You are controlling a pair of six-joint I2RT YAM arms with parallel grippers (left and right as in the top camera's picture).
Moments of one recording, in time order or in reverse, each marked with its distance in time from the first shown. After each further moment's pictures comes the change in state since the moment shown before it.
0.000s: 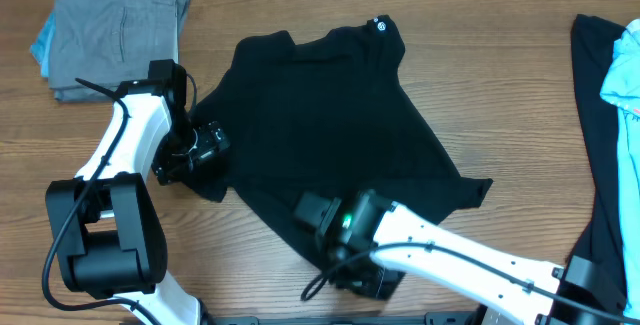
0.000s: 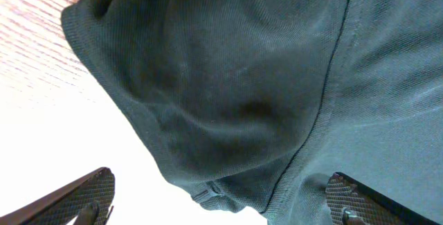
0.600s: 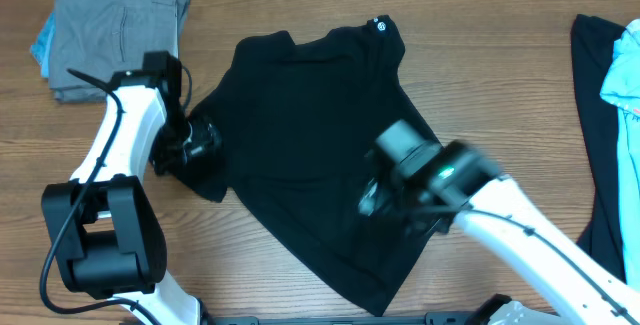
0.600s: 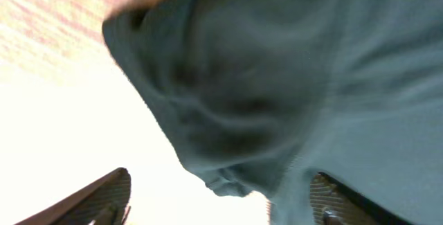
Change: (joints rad) left arm 0.006 0.000 0.097 -0.080 -0.017 0.023; right arm -0.439 -0.208 0.006 0.089 0.161 -0.081
